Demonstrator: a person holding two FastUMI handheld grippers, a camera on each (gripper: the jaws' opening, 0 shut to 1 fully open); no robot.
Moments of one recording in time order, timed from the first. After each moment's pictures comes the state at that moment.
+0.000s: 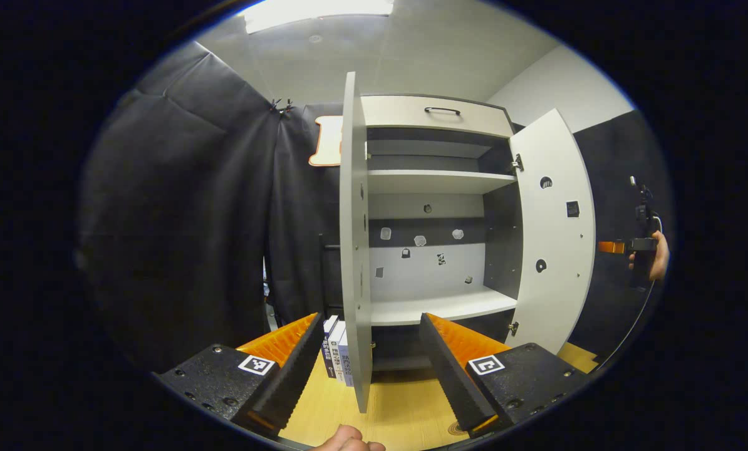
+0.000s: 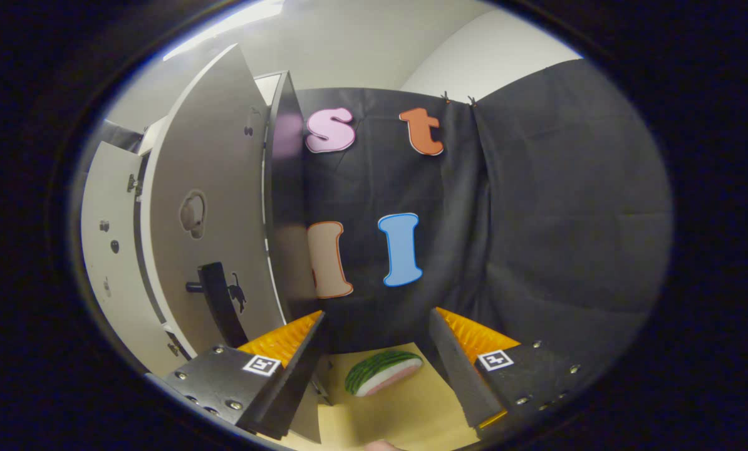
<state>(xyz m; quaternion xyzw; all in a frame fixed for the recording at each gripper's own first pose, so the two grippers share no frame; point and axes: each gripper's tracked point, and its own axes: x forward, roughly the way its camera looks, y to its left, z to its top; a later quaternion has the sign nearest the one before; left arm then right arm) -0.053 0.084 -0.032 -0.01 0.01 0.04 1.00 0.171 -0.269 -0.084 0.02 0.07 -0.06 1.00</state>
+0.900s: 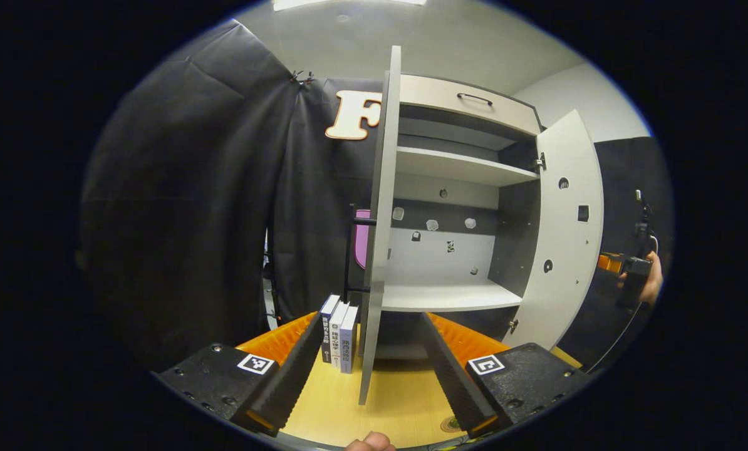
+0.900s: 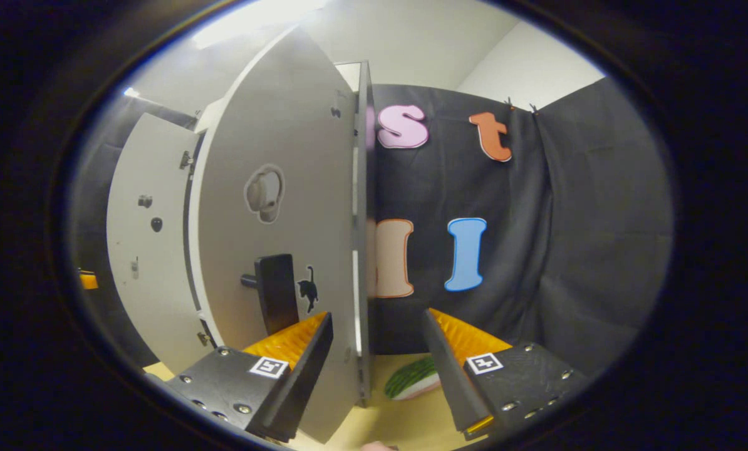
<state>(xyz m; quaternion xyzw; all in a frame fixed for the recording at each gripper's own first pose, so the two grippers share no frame) -0.036 0.116 -0.041 -0.04 0.05 0.05 1.00 0.179 -0.138 -0.092 0.00 0.06 0.07 1.00</state>
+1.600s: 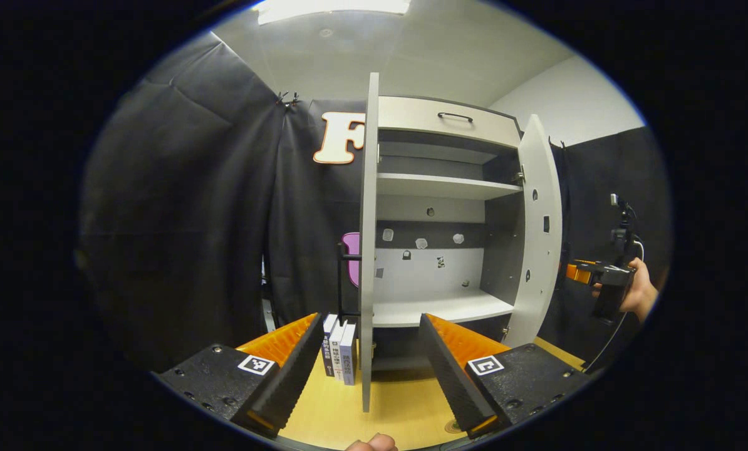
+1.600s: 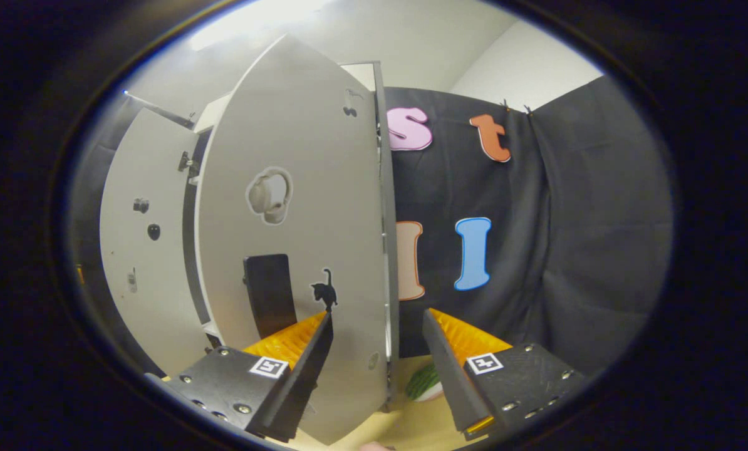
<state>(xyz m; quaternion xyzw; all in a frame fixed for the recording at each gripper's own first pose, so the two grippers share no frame) -0.055 0.109 -0.005 -0.01 0.02 0.04 1.00 0.176 -0.078 -0.100 0.01 0.05 0.05 1.00</state>
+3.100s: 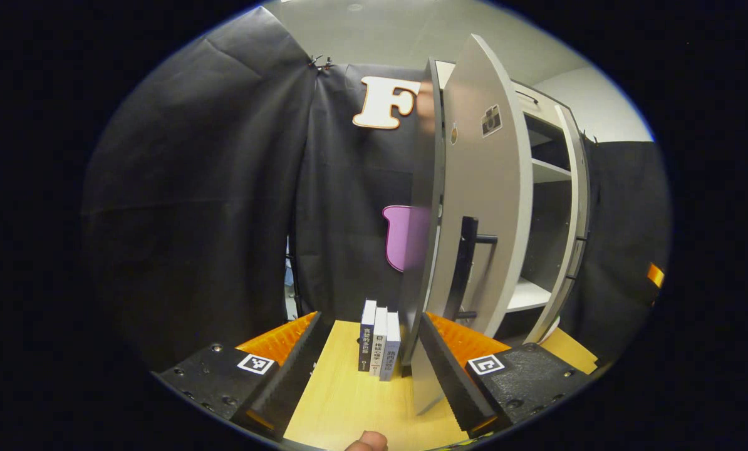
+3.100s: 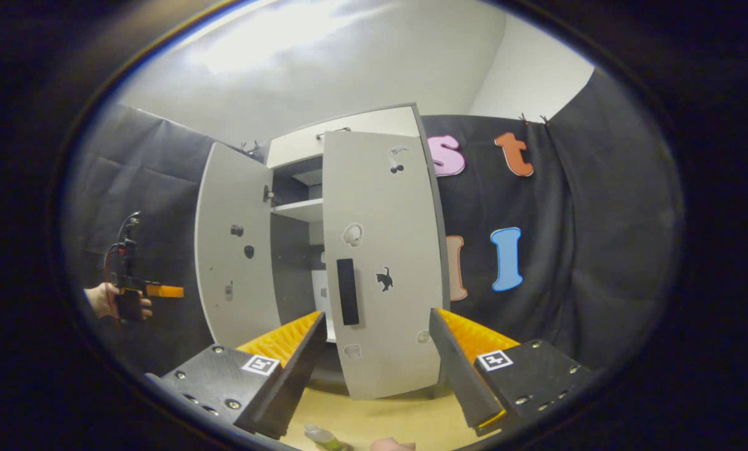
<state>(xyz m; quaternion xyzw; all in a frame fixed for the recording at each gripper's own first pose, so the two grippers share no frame) 0.029 0.244 -0.037 -0.04 0.08 0.05 0.99 0.015 -0.044 -0.062 0.04 0.01 0.14 0.99</state>
